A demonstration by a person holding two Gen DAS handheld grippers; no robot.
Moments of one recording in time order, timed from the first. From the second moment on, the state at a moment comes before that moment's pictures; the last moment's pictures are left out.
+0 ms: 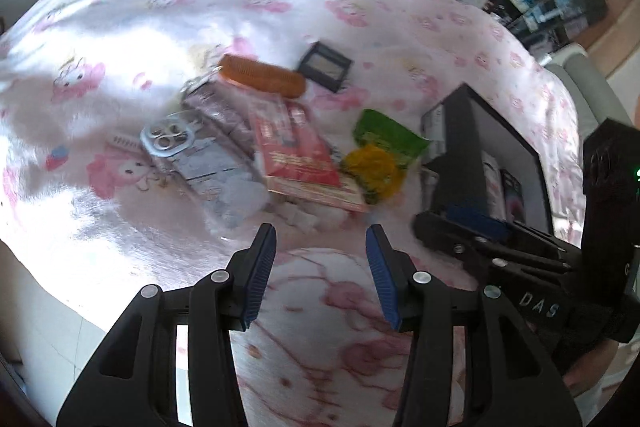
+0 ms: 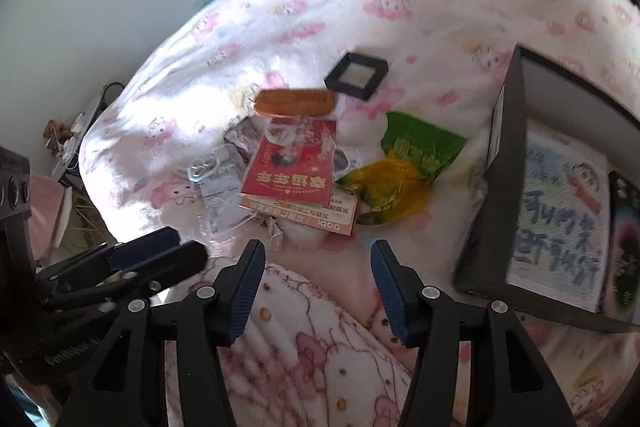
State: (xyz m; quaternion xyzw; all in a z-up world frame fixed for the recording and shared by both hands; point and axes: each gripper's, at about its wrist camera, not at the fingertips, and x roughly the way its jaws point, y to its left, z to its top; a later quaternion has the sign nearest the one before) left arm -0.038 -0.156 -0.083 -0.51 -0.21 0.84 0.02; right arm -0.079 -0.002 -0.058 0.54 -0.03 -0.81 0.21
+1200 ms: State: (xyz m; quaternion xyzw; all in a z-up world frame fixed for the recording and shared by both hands) left arm -0.077 -0.203 -0.145 -0.56 -0.30 0.77 0.04; right arm -0.137 -0.025 -0.134 0.61 -0.06 -0.75 0.26
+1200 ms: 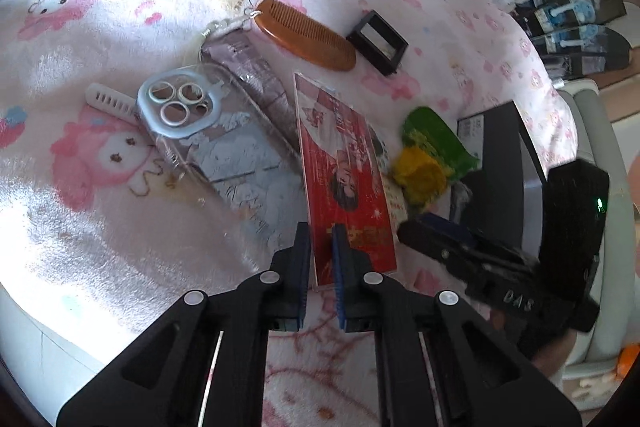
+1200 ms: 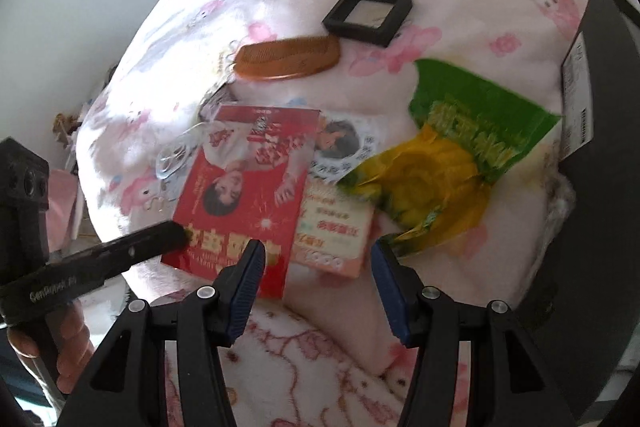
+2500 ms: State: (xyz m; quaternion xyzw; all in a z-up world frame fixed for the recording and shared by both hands) left arm -0.078 -0.181 -0.136 -0.56 -0.26 0.79 0.01; right arm -0.123 0.001 -0.133 0.62 -0.12 -0.73 0.27
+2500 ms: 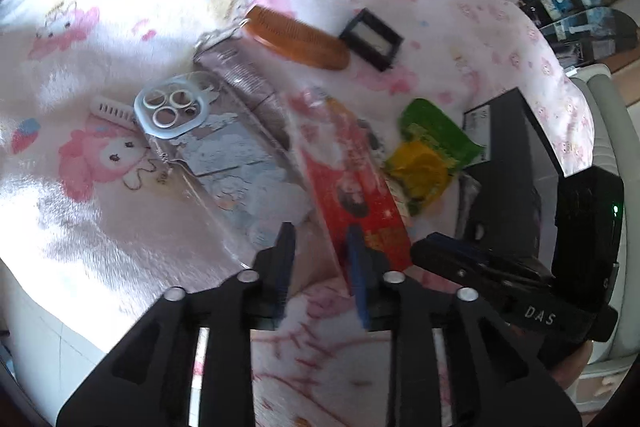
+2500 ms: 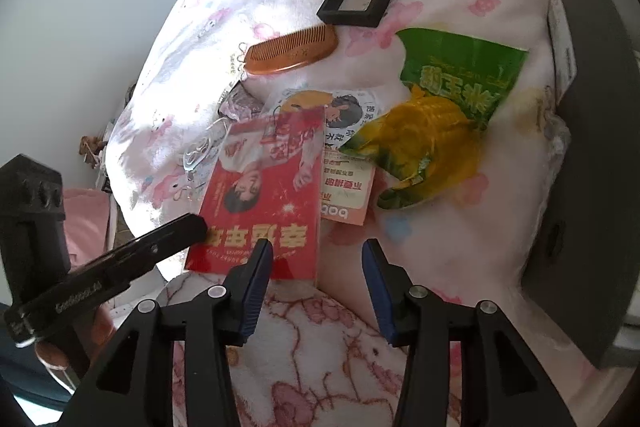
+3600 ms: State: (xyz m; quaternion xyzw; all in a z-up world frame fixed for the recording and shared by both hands) left arm -0.111 -0.177 -0.157 -0.58 -0.28 0.77 0.03; right arm -0.137 -0.011 -0.154 0.63 -0.13 -0.71 0.27
